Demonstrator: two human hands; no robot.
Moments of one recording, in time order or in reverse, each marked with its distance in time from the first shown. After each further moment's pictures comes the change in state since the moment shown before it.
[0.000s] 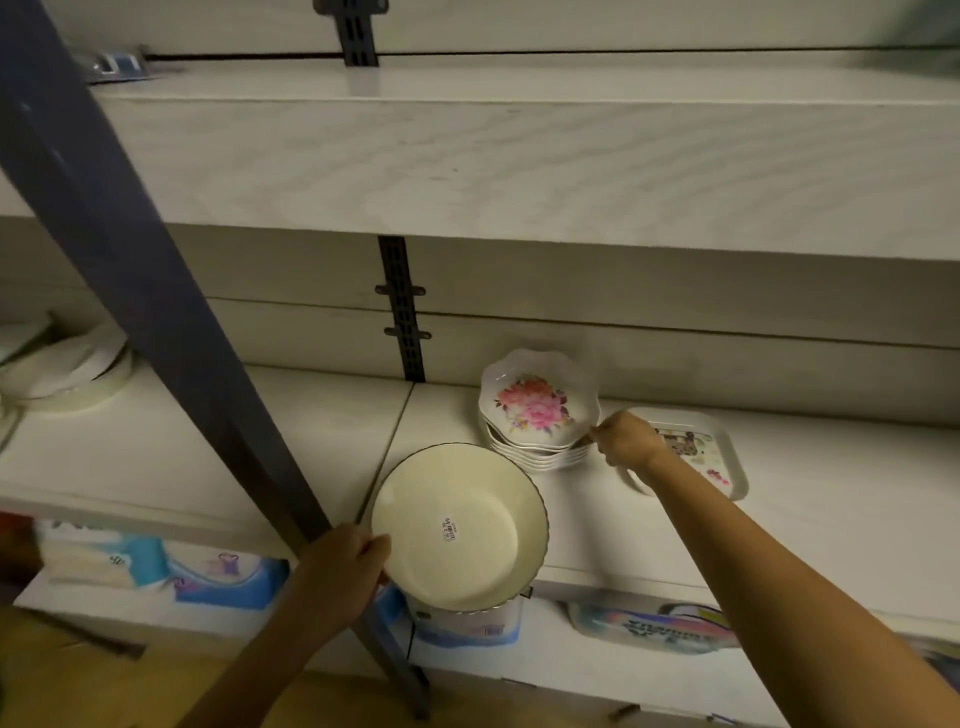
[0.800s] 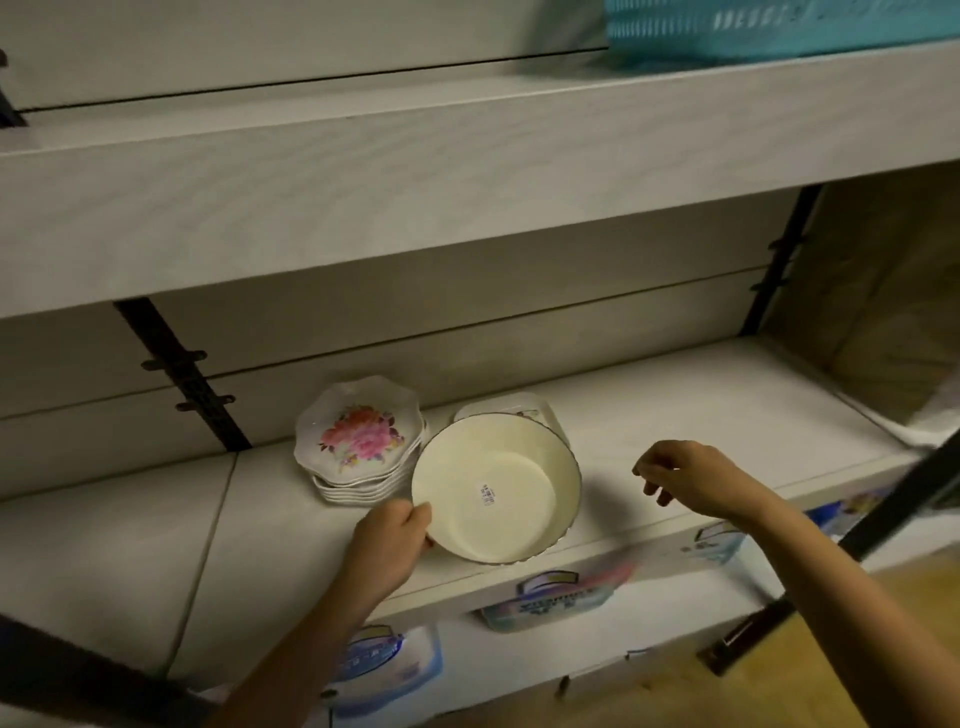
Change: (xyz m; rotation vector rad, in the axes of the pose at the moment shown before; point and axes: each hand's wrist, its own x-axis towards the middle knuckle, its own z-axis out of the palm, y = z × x) left_hand 0.040 0.133 0.129 -0.076 -0.262 0.283; right_hand -0.119 0.188 -0.105 0.089 0.125 0.096
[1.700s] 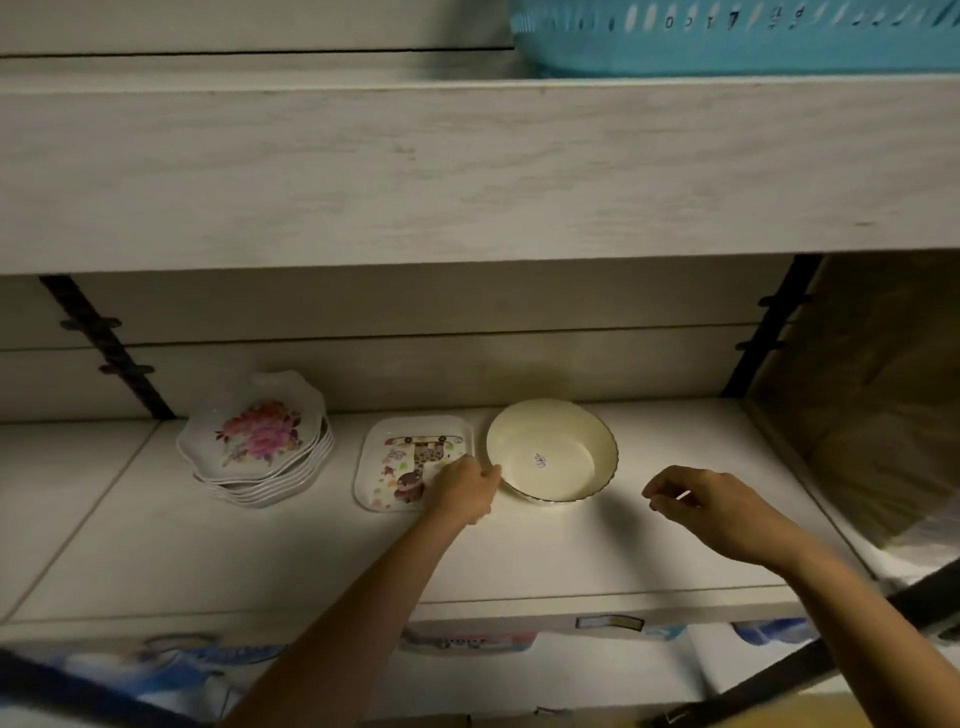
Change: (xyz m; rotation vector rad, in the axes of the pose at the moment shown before) left_hand 0.094 0.157 0.165 0.161 -0.009 -0.162; right_hand 0.060 0.104 -0.119 -0.261 -0.102 -0.178
